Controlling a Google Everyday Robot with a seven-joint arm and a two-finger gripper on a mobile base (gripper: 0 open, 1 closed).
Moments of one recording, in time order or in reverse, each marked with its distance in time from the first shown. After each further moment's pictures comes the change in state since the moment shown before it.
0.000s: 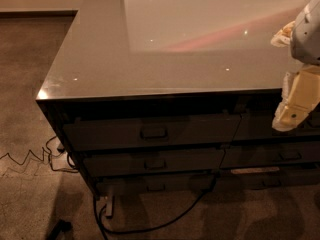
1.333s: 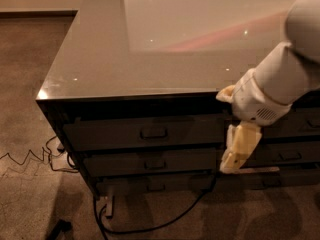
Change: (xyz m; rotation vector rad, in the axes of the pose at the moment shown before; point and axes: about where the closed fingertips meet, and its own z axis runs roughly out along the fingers) arm -0.041 0.057 0.120 -0.206 -0.184 -0.054
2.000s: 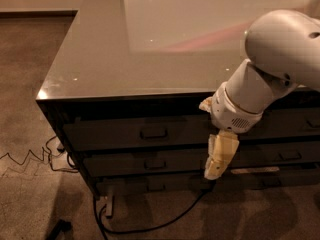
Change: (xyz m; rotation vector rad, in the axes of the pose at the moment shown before) arm -0.016 0.004 0.050 -0.058 0.033 -0.059
